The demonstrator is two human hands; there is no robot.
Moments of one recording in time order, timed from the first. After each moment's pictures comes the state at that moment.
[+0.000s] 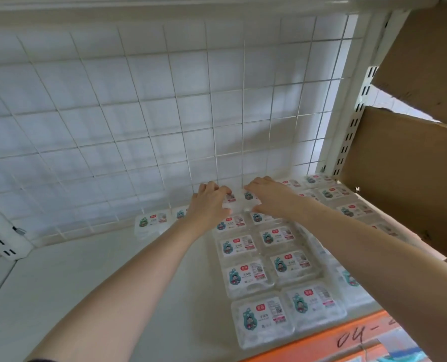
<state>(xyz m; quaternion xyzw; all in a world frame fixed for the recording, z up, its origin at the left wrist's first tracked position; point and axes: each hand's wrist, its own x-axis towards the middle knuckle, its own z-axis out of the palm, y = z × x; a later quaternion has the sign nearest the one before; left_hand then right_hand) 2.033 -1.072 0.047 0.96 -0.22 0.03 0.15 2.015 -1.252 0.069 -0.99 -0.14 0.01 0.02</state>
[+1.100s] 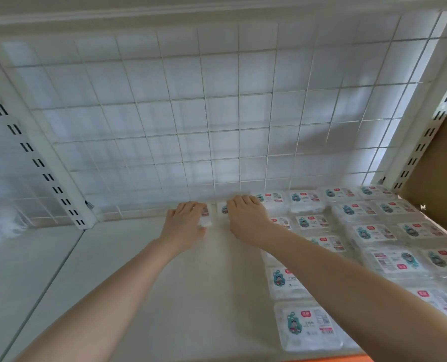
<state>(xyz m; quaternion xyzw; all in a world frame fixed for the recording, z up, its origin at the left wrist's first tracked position) 2.004 -0.932 0.017 0.99 -0.09 0.05 0.07 2.014 -1.105 0.030 -0.97 -0.21 -0.06 -0.05</state>
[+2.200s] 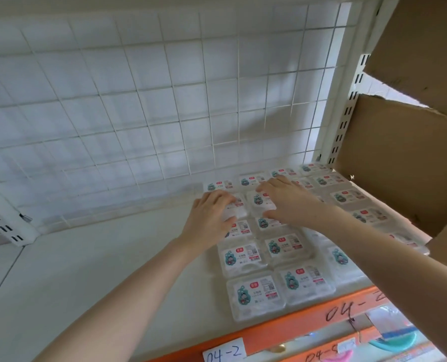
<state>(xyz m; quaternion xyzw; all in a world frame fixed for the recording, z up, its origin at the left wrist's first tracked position) 1.974 -1.063 0.021 0.93 -0.29 0.13 0.19 1.948 -1.270 0.073 -0.99 -0.14 -0.01 0.02</state>
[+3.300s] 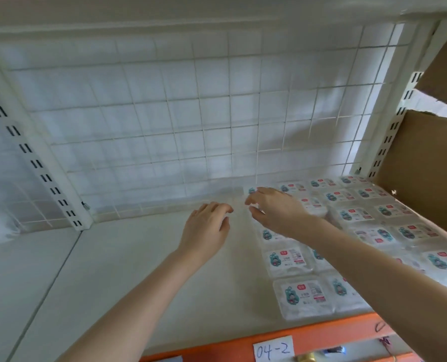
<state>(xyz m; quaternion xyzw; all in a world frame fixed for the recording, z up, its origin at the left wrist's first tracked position) 1.943 -0.977 0.036 0.94 -0.20 0.17 0.20 1.952 -1.162 0.078 -0.98 -0.18 -0.07 0.09</state>
